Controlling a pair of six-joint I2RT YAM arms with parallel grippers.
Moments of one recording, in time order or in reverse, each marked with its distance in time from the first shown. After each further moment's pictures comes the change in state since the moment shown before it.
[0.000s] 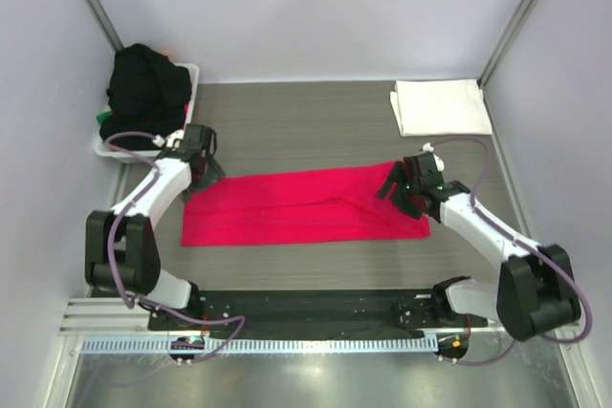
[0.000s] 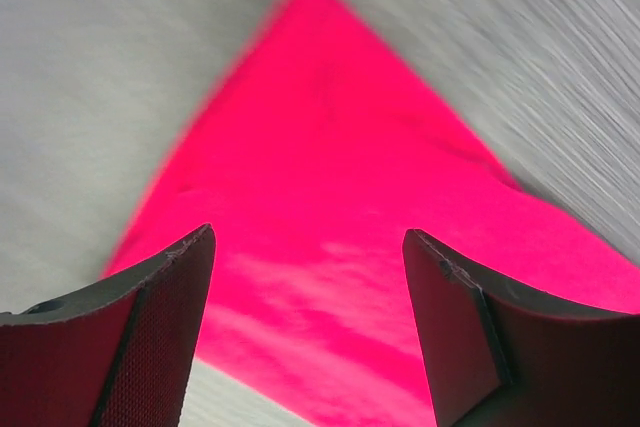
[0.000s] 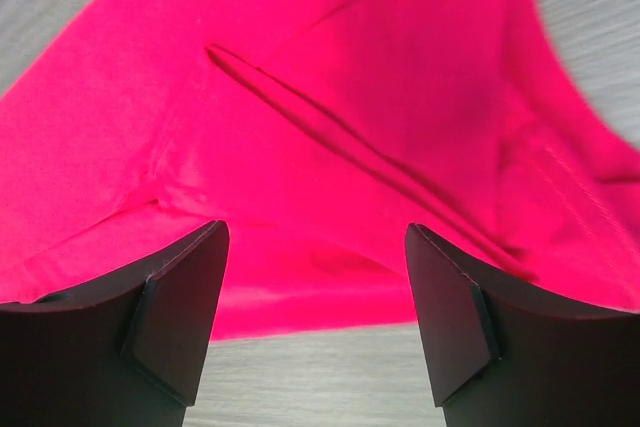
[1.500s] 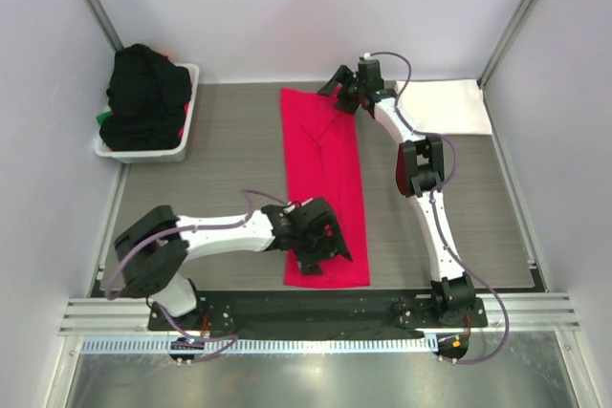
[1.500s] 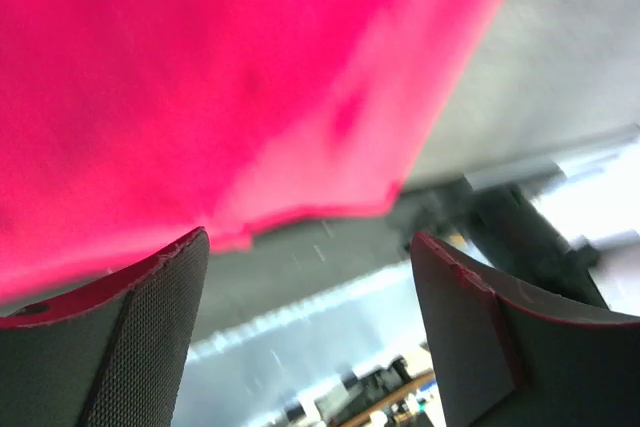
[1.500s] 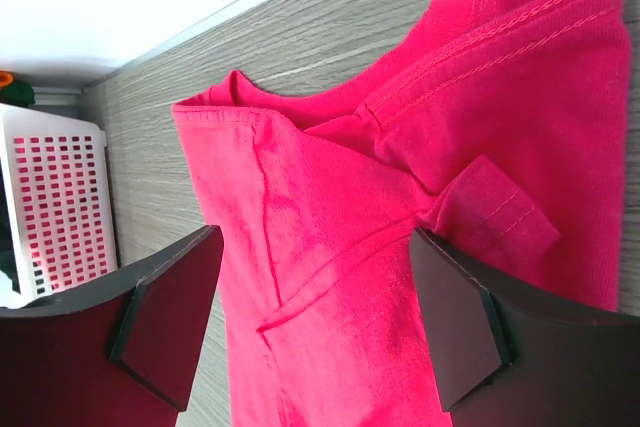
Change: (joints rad) left arm -0.958 0.164 -0.064 0.297 0.509 -0.661; right arm -0.032 1.592 1.831 0.126 -0.404 0.001
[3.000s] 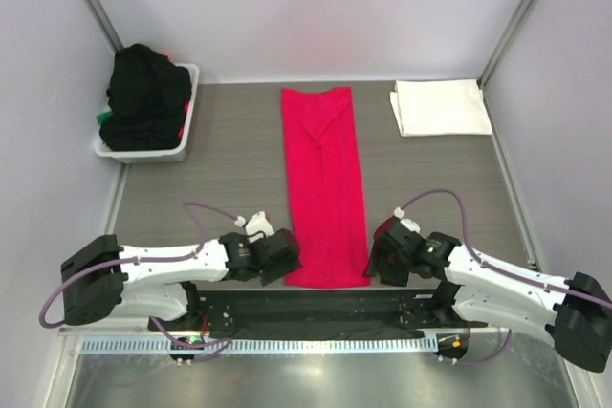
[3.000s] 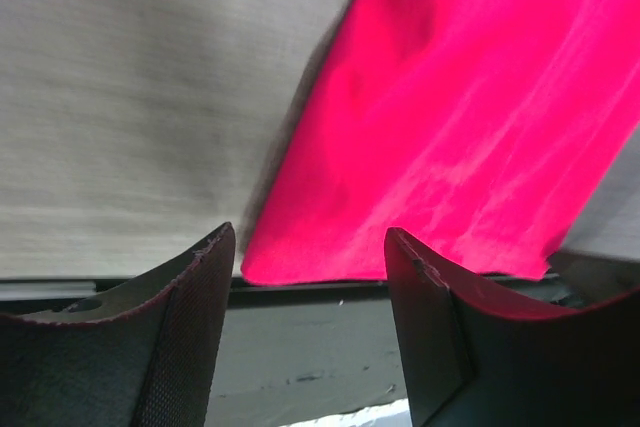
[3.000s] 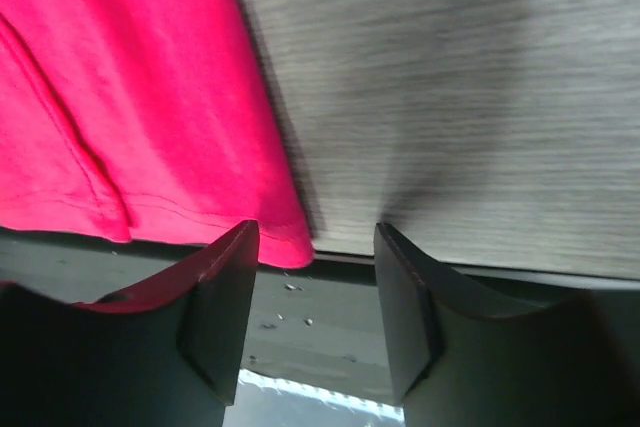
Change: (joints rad) left arm -0.108 -0.397 -0.325 -0.140 -0.438 -0.109; right arm 0.636 -1.878 -2.113 -0.382 0.377 0.369
